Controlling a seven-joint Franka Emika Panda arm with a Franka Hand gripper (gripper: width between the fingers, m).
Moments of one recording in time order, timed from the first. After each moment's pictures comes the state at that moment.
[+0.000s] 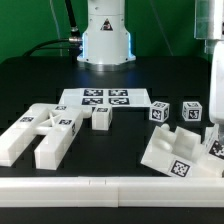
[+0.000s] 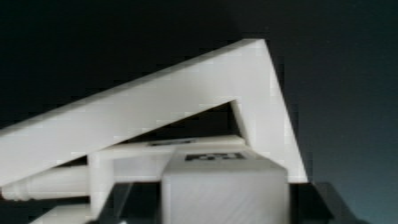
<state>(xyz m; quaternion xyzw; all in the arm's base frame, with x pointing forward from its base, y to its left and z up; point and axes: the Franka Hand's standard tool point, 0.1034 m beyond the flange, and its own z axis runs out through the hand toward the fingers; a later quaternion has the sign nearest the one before) 0.682 0.116 0.077 -0.56 0.82 -0.03 0.07</state>
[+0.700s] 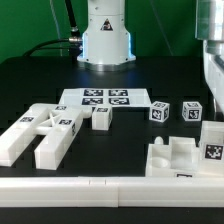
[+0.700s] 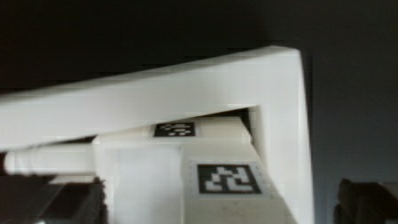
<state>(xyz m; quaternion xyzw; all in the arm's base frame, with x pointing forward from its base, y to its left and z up) 0.675 0.118 0.087 -0.68 0.73 -0.03 0.06</state>
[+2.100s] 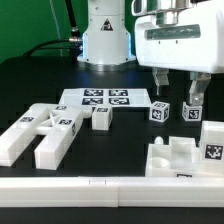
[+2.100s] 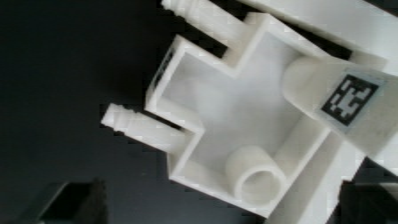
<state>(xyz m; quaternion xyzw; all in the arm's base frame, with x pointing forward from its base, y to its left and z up) 0.604 0.070 0.097 -0.84 0.53 -0.08 0.06</state>
